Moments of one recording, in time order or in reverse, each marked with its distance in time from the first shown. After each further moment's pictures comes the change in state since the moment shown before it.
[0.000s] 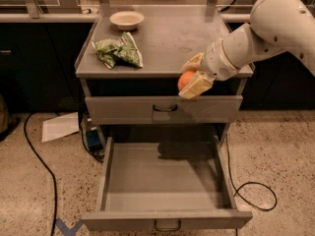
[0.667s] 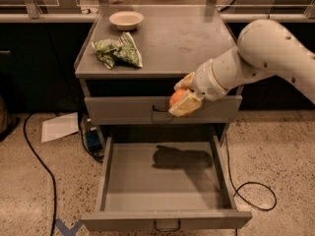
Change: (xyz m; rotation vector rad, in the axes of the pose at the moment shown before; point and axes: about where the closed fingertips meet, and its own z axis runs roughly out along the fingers) arm 0.003 0.040 0.034 -0.010 -0.006 0.129
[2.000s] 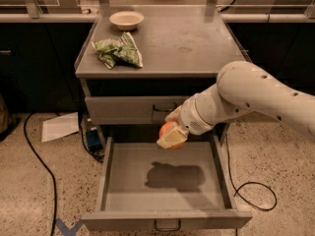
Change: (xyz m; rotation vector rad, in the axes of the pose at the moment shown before) arm 0.020 0.083 0.050 -0.051 0.062 0.158
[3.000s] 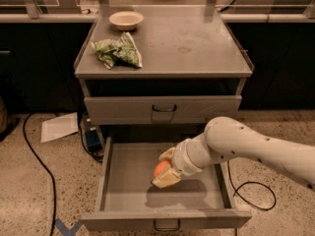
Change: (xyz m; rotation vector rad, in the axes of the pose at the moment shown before) arm 0.079 0.058 0.097 -0.106 -0.008 -0.009
